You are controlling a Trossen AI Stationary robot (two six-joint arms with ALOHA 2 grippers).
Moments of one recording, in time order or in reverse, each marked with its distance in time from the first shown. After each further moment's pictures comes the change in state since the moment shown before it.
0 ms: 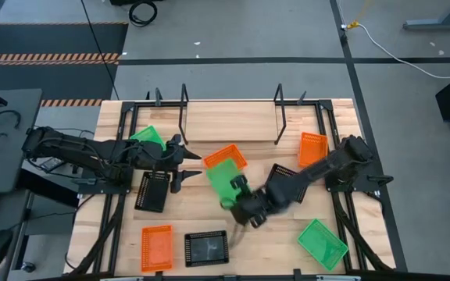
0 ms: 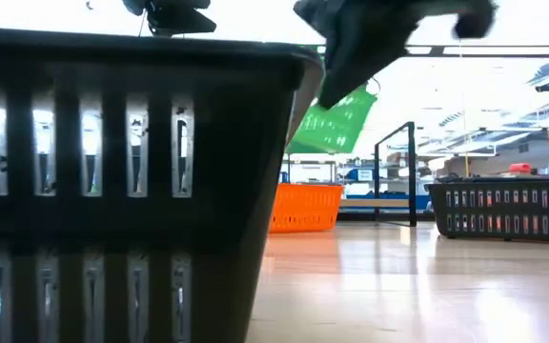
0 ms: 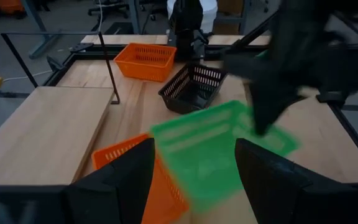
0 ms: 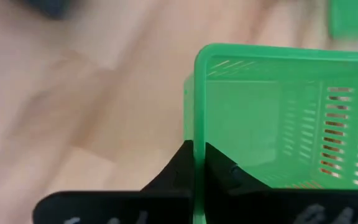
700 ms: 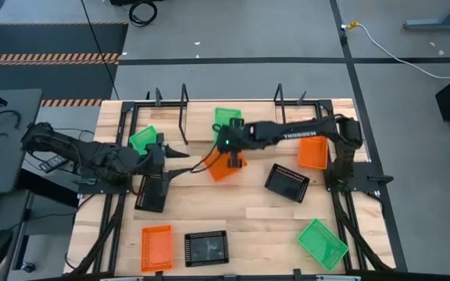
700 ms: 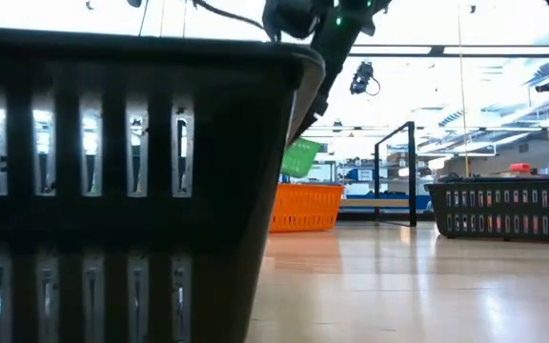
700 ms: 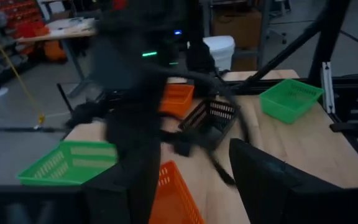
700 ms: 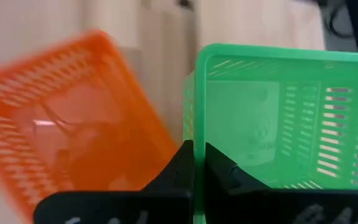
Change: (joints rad) left arm -0.191 -0.147 0.000 -0.014 -0.275 0.055; right arm -0.513 0.000 0.003 0.138 -0.084 0.019
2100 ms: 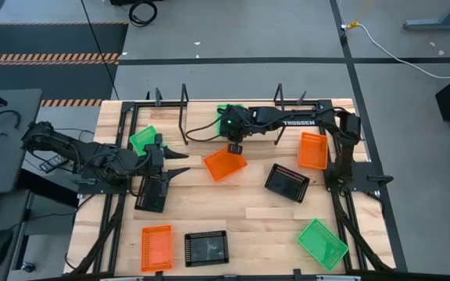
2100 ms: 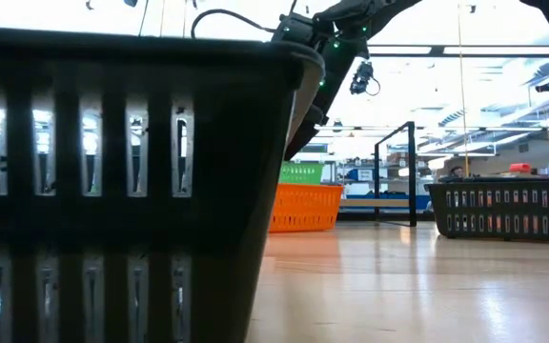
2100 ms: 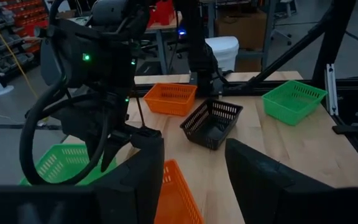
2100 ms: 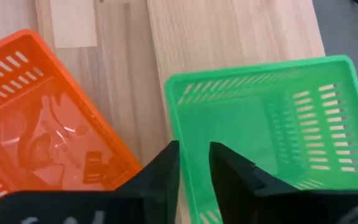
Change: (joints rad) left arm -0.017 0.000 0.000 -0.005 -0.055 -0.029; right arm -0.153 0.004 -0.008 0.035 -0.144 0.004
